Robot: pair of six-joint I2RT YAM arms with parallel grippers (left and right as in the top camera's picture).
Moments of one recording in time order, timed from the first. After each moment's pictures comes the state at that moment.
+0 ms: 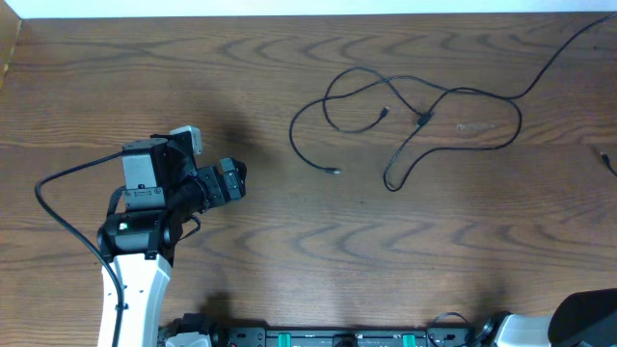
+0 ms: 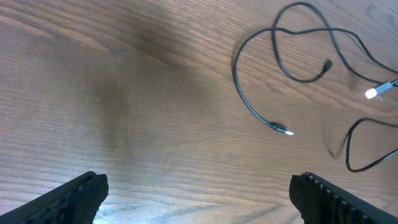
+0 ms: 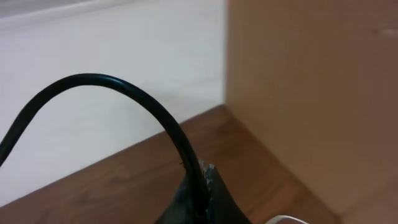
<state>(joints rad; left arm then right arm) 0.06 1.04 0.85 -0.71 0.32 -0.25 -0.54 1.56 1.62 -0.37 -0.01 0.05</state>
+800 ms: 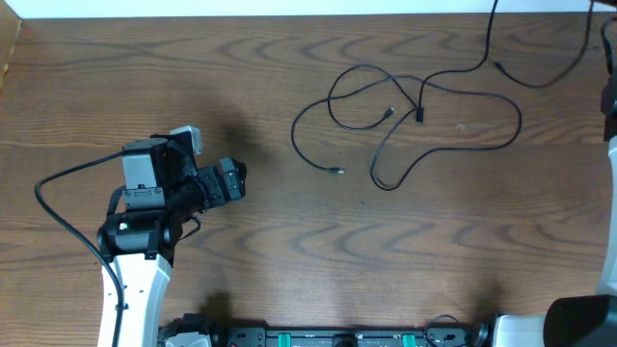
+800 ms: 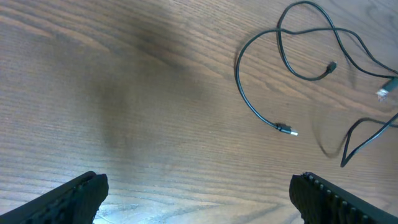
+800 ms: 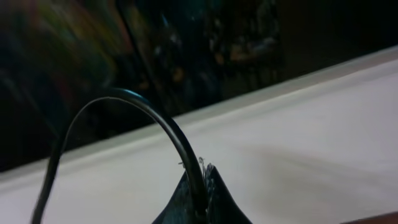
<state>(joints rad) 0.06 1.04 0.85 -0.71 0.32 -0.25 -0.25 1.56 1.62 0.02 -0.22 0.37</state>
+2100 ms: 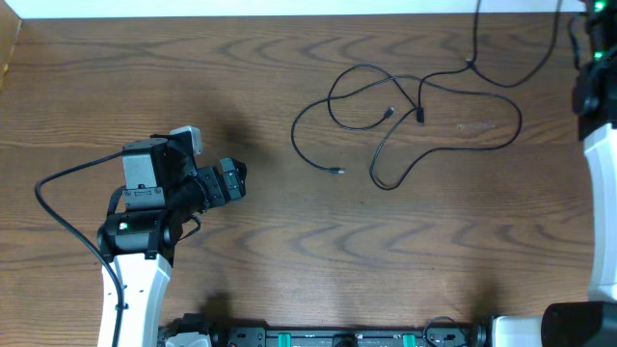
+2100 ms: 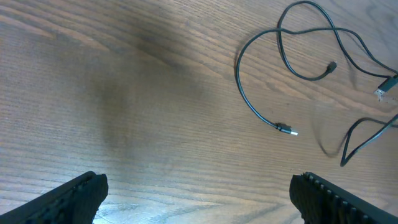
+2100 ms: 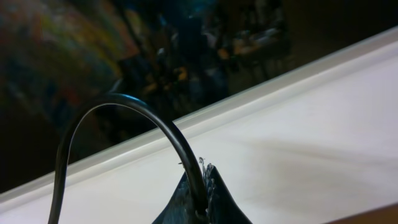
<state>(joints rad) 0.06 1.04 0.85 -0.71 0.32 -0.25 -0.11 1.56 1.62 0.01 -0.09 0.45</state>
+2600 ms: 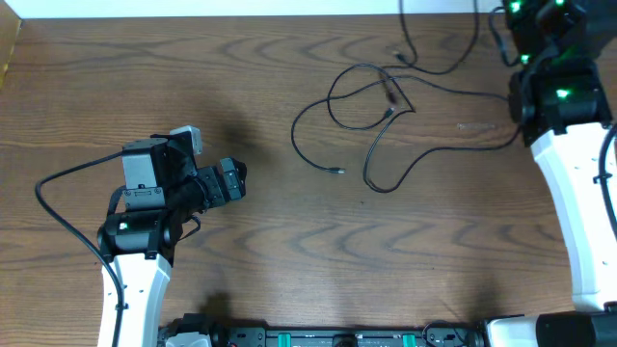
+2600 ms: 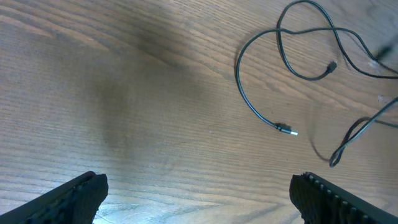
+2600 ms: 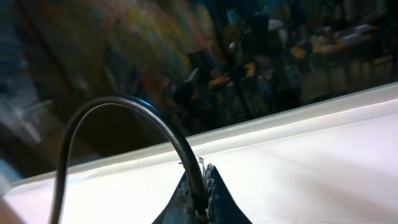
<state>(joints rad) 0.06 1.04 0.85 -0.71 0.32 -0.25 0.15 1.56 1.62 0.11 -0.09 0.45</state>
